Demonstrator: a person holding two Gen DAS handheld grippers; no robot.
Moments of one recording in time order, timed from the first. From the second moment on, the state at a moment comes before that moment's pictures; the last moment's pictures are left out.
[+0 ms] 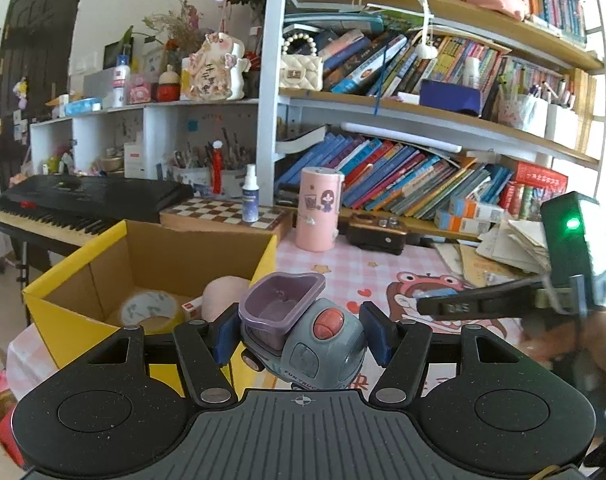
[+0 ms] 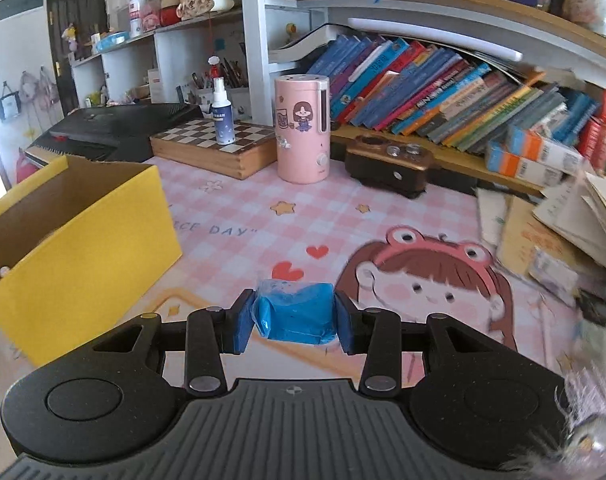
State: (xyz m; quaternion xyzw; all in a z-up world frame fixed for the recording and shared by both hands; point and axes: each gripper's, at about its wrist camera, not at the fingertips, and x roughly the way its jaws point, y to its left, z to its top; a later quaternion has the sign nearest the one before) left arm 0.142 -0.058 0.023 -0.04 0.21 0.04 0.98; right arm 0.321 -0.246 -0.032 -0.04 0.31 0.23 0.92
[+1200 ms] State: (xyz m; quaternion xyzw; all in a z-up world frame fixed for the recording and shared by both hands) left arm 0.013 0.097 0.013 -0.02 0.23 -0.14 0.96; right arm 0.055 -0.117 -0.013 0.02 0.36 0.11 0.93
